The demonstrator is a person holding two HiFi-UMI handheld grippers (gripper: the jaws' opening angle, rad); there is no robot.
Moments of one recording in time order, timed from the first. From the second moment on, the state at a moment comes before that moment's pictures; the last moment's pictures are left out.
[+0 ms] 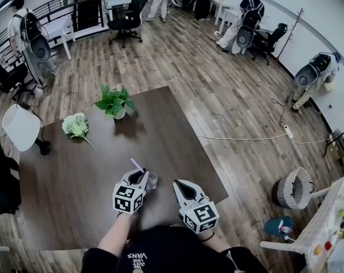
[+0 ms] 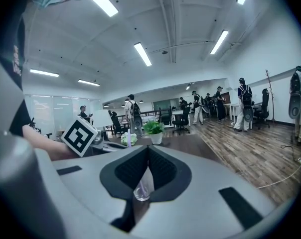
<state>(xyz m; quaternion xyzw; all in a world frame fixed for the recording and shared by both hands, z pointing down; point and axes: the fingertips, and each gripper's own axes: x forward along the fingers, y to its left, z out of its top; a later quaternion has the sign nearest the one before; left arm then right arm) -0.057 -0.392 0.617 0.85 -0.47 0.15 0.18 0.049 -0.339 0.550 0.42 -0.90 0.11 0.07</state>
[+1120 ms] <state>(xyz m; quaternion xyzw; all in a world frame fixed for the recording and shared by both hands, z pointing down) -0.061 -0.374 0.569 0.87 -0.47 0.11 0.14 0.044 -0.319 0.545 0.42 -0.90 0.11 0.06</state>
